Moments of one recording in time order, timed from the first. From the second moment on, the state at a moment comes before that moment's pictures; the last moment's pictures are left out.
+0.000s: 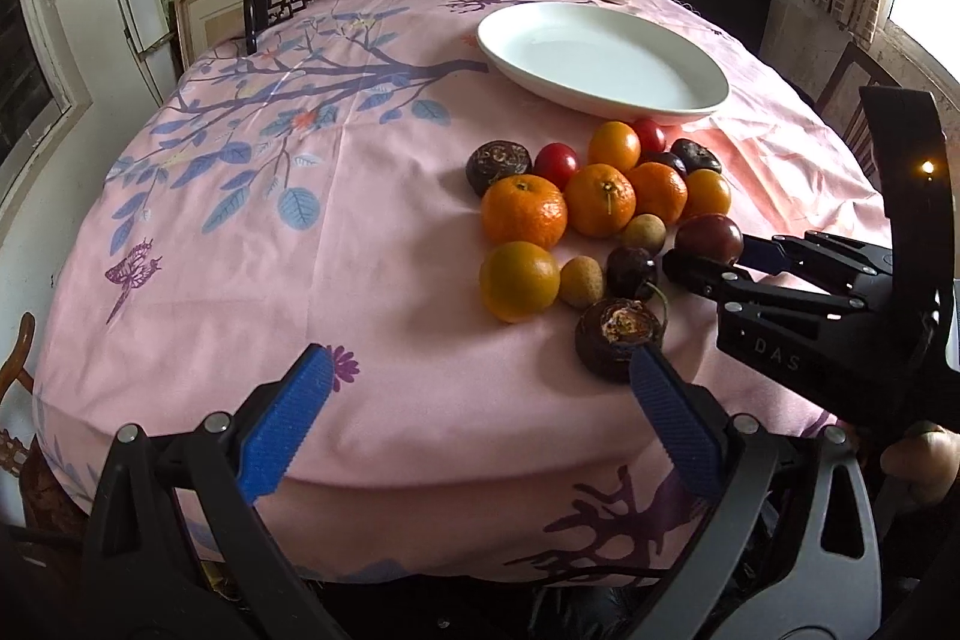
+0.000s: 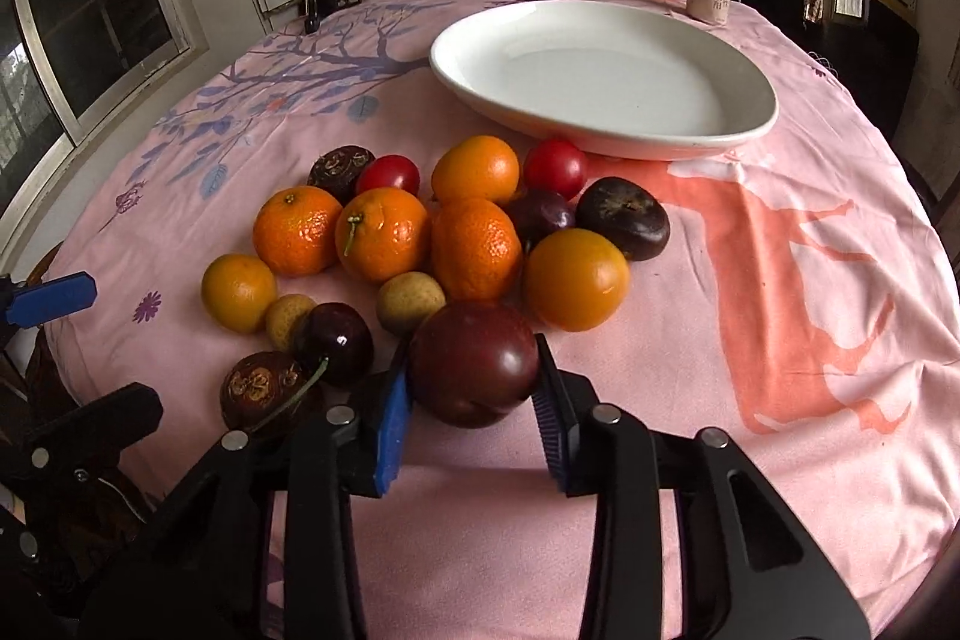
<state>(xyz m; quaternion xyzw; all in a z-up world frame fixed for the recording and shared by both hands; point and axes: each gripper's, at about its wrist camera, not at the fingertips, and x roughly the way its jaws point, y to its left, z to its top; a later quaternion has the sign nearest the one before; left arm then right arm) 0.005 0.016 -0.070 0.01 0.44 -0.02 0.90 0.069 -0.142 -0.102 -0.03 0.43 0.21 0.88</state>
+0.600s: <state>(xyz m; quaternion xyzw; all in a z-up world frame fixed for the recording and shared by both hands) 0.040 -0.038 -0.103 0.02 0.50 -0.04 0.86 0.025 -0.225 -0.083 0.01 0.40 0.17 0.90</state>
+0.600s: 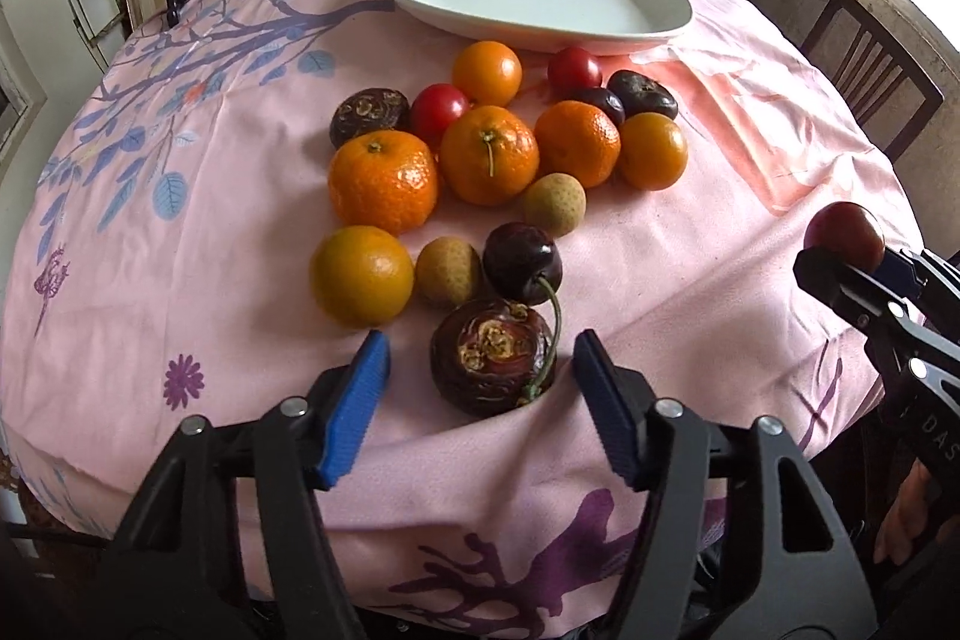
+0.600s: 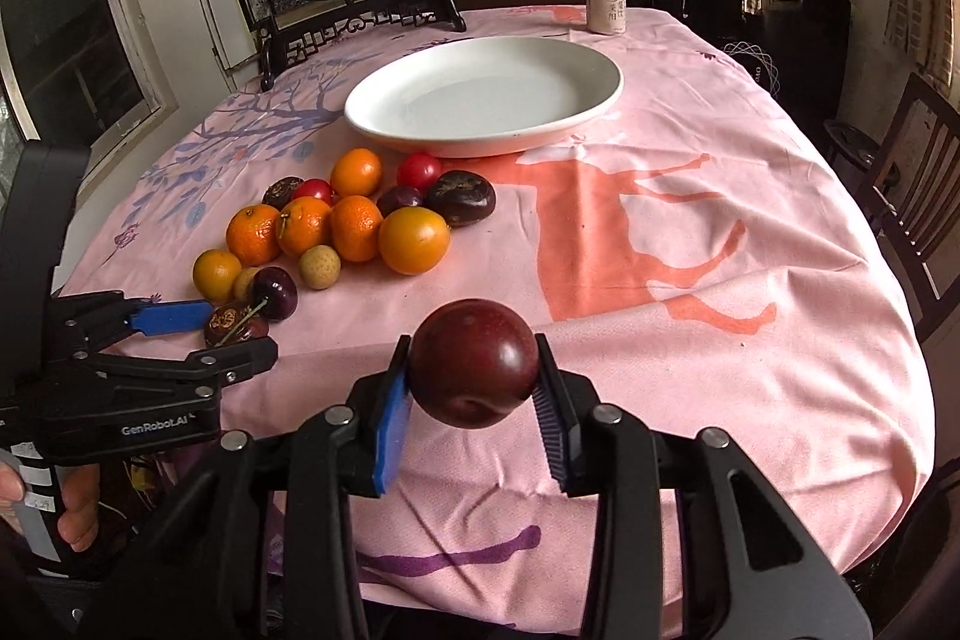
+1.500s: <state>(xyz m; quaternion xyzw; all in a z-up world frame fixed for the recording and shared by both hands) 0.071 -0.026 -0.001 0.03 0.41 -0.05 0.91 0.053 -0.221 -0.059 0.03 0.39 0.18 0.90</state>
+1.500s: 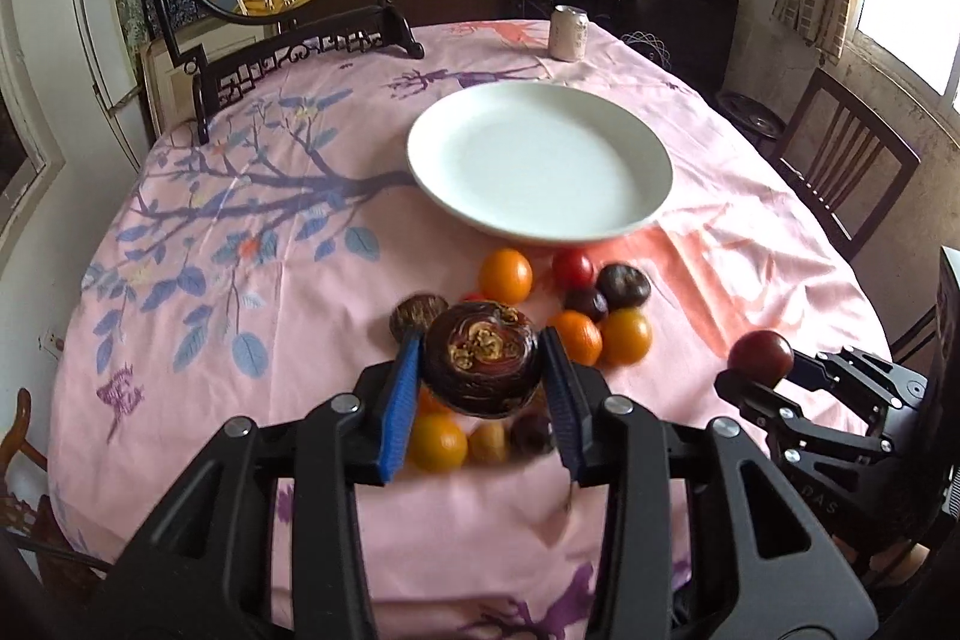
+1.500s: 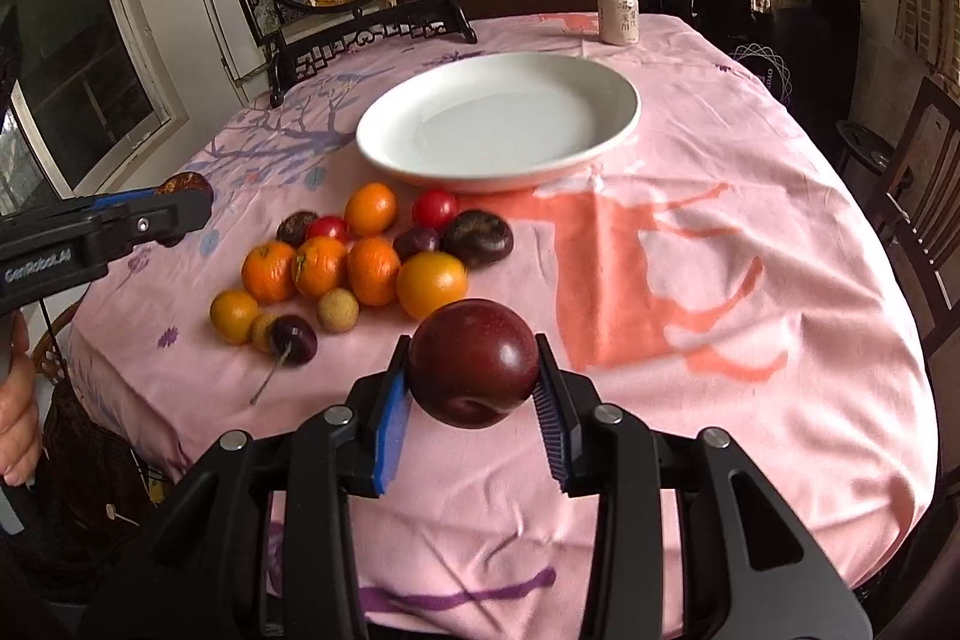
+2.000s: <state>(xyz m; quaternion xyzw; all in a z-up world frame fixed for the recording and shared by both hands) 0.376 -0.048 -0.038 -0.04 0.52 -0.03 0.86 0.338 -0.191 -0.062 -0.03 0.45 0.19 0.87</state>
